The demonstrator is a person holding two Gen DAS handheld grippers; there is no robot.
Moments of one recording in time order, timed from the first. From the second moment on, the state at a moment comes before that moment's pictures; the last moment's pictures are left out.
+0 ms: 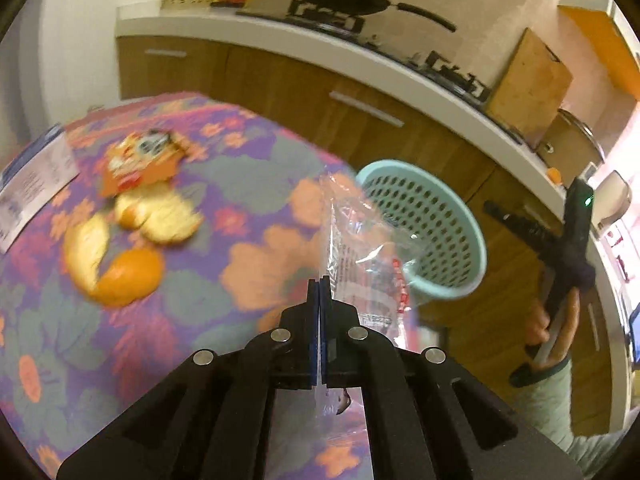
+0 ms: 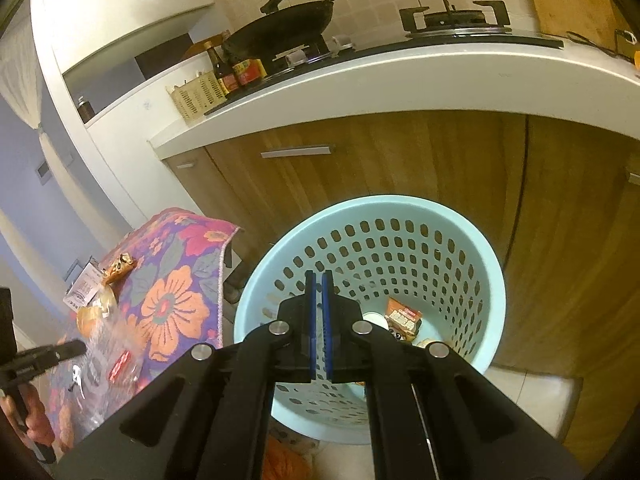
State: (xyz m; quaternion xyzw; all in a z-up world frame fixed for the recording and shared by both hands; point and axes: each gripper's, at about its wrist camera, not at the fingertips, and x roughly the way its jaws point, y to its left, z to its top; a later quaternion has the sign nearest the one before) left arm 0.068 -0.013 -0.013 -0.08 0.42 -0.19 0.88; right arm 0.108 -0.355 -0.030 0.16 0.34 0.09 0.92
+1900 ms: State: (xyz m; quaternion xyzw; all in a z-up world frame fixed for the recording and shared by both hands) left arm 0.052 0.037 0.033 -0.06 0.27 -0.03 0.96; right arm 0.108 -0.163 0.011 0.01 0.34 0.19 0.92
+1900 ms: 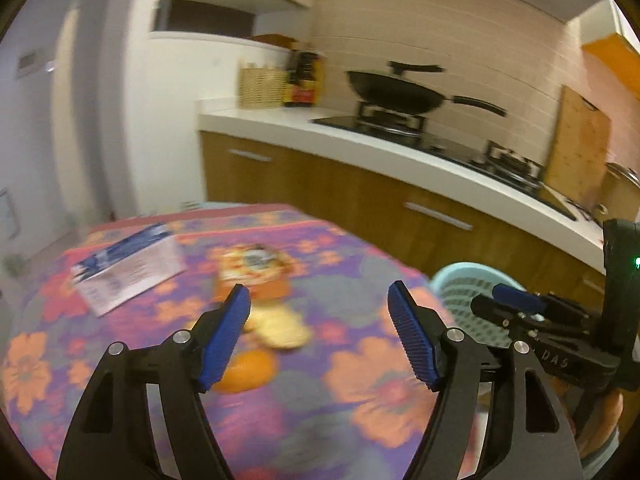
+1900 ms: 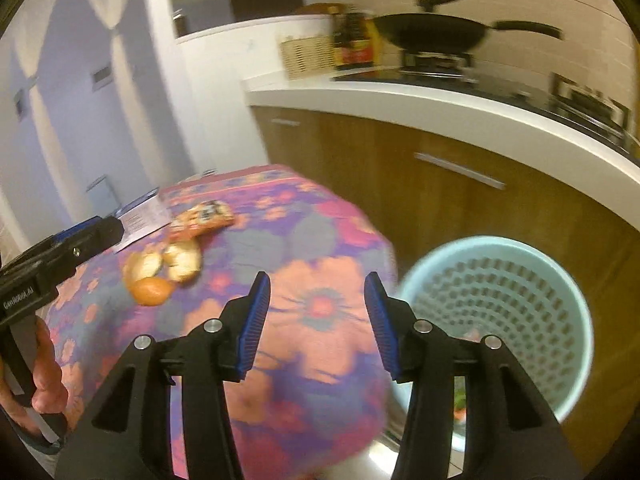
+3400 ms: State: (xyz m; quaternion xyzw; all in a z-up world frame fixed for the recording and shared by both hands) left arm 0.061 0.160 -0.042 -0.26 0.30 -0.05 0.92; right arm 0.172 0.038 -0.045 -0.15 0.42 0.26 0.85
